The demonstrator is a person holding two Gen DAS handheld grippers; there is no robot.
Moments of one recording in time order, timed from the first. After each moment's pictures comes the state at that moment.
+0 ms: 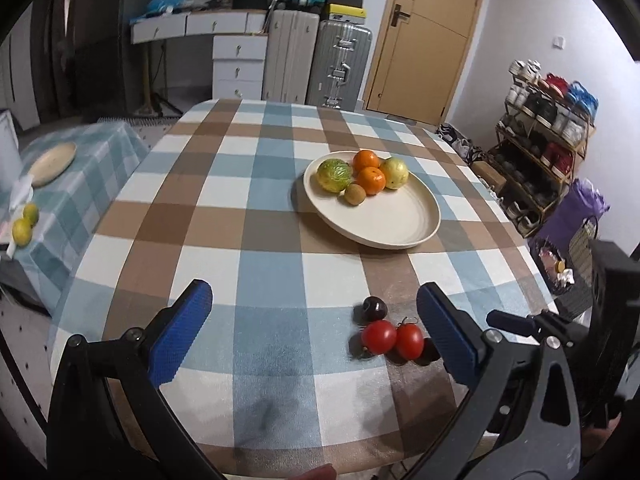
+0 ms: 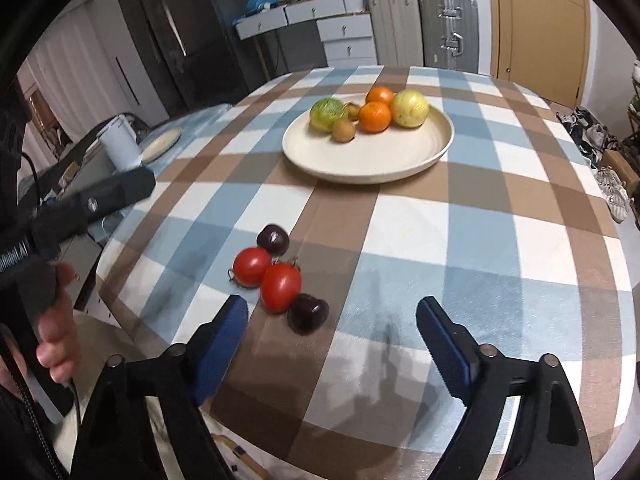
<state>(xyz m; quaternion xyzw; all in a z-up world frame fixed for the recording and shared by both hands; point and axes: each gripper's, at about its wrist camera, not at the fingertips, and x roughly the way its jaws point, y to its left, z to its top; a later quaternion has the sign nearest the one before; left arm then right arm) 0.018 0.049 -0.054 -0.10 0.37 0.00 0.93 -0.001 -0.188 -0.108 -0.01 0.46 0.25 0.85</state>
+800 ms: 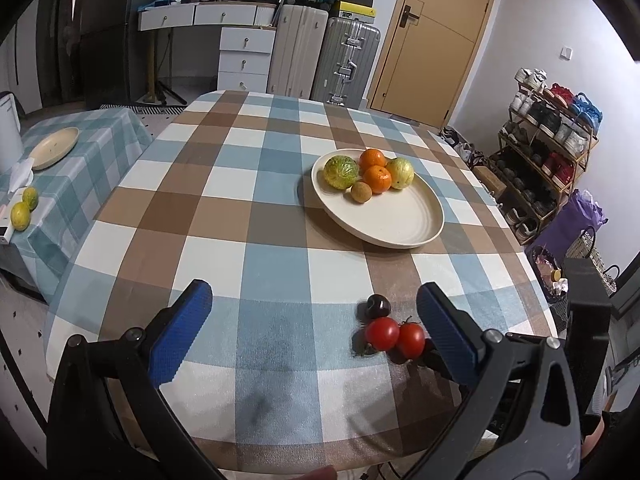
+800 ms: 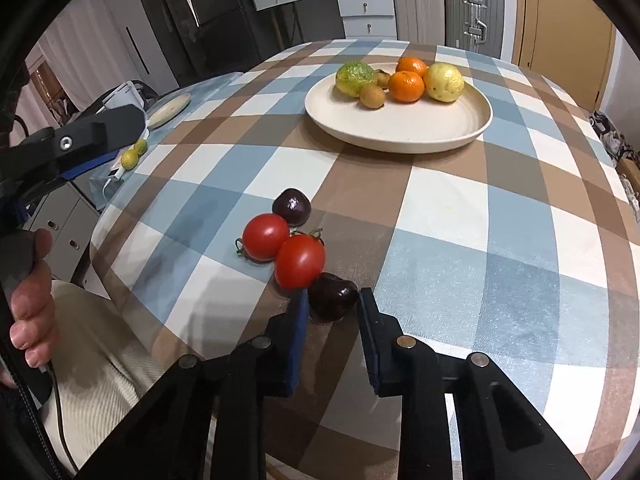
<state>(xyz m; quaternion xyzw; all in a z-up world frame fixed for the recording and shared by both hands) 0.014 0.055 -0.054 -0.11 0.37 0.00 0.92 0.000 -0.165 -0.128 -0.05 0.49 0.27 0.83</state>
